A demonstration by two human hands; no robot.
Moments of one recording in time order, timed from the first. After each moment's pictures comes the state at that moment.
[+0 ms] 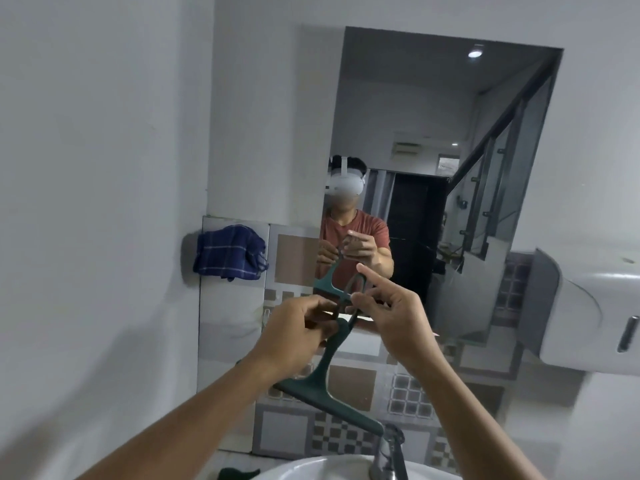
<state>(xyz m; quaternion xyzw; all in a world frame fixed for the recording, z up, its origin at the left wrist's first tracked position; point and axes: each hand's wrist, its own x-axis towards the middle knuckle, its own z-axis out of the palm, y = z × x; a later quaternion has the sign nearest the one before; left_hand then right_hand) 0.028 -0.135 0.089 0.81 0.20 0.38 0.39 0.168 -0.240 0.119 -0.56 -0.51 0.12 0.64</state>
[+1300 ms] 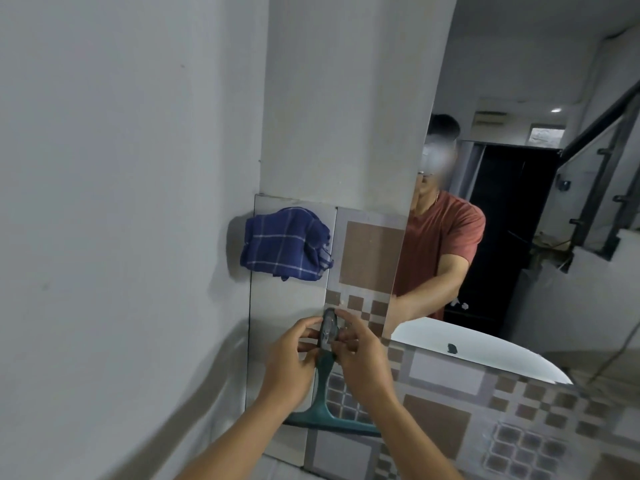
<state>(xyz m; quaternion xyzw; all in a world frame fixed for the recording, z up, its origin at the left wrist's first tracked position) 0.039 0.022 -0.030 0.72 0.34 0.48 0.36 0.165 -0.030 -0.011 -0.66 -0.51 0.18 0.53</state>
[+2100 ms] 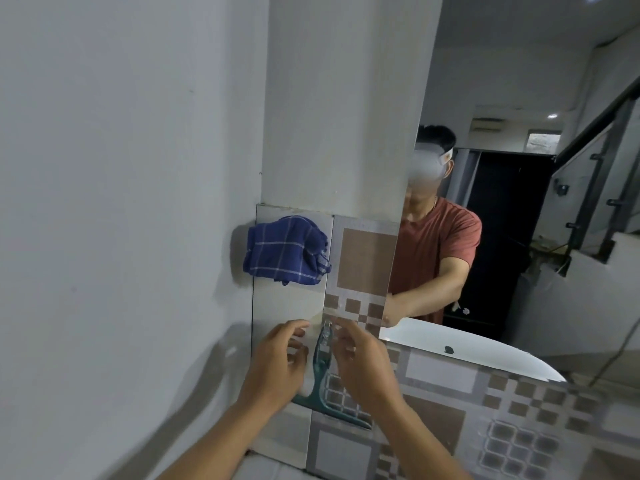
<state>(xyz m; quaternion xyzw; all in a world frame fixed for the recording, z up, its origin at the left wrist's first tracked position) 0.008 0.023 -0.029 0.78 0.35 0.47 0.22 0.159 -0.053 0.007 -0.68 -0.58 0.09 0.44</state>
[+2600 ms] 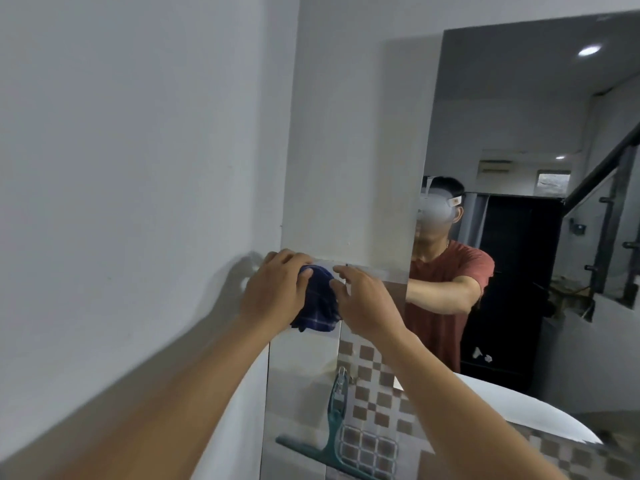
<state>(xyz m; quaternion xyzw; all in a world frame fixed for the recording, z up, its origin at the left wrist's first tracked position) -0.021 0.047 0.156 0.79 0.35 0.50 -0.07 0.134 -0.025 0.165 -0.64 -0.66 -0.10 0.38</state>
